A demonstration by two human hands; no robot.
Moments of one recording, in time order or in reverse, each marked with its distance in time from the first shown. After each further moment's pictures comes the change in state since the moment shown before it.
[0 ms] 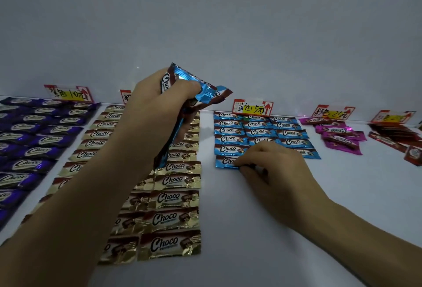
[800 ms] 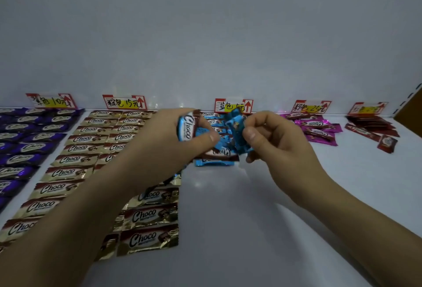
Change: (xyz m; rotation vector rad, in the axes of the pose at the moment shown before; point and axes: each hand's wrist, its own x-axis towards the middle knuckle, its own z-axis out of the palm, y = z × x) left_hand -0.020 -0.010 0.026 0.403 -0.312 0.123; right_hand -0.002 -0.008 -0.039 0.853 0.157 0.240
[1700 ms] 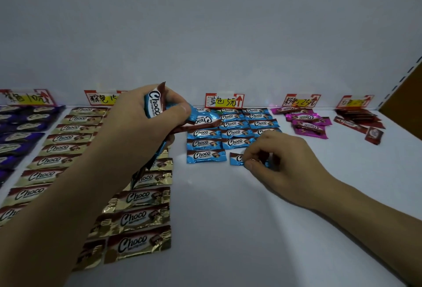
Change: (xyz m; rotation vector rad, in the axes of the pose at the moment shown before) left_hand 0.006 -0.002 -0.007 -0.217 0.231 -0.120; right_hand -0.007 0.043 -0.041 -0.791 -0.142 -0.177
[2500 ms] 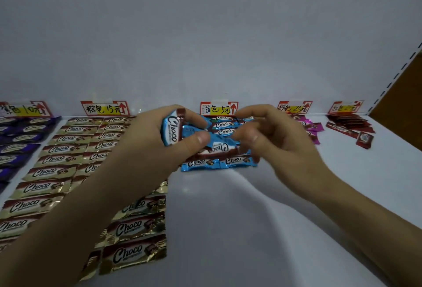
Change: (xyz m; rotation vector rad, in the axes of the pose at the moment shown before) left_hand -0.010 -0.002 0.011 0.112 -0.174 0.158; right_hand 0.011 -0.040 -0.022 0.784 0.158 0.045
